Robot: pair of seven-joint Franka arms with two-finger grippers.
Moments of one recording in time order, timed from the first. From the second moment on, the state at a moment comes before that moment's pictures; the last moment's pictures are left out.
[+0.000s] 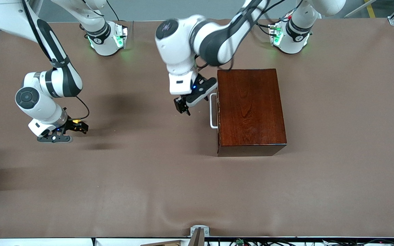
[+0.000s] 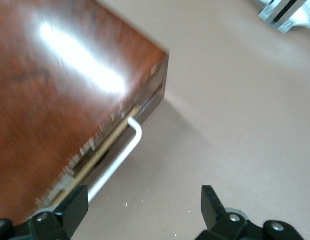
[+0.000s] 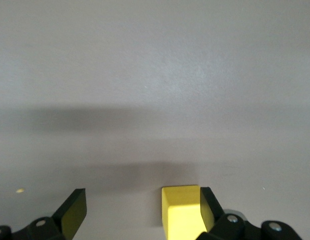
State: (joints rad) left arm -1.04 0.57 0.22 -1.23 0.18 1.82 -1.56; right arm -0.20 0.27 0.17 -2.17 -0.25 2.42 0.13
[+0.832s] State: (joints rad) left arm -0.79 0.14 0.22 -1.55 0.10 1.81 -1.02; right arm -0.18 0.24 0.24 -1.70 -0.13 1.81 0.13
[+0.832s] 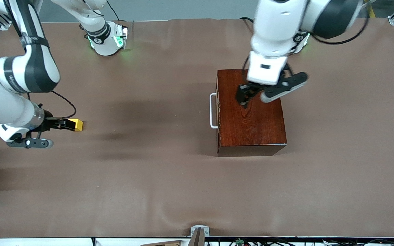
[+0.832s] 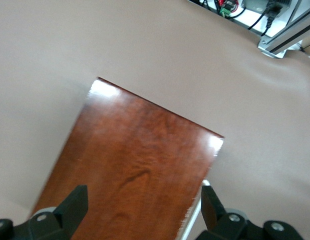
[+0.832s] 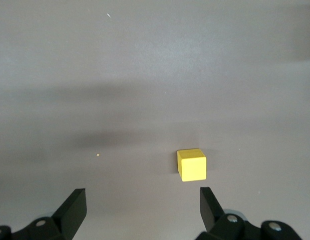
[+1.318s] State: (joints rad) left arm -0.58 -0.07 0.23 -1.73 0.10 1.79 -0.68; right arm -0.14 0.24 0.25 -1.45 -0.05 1.54 0.12
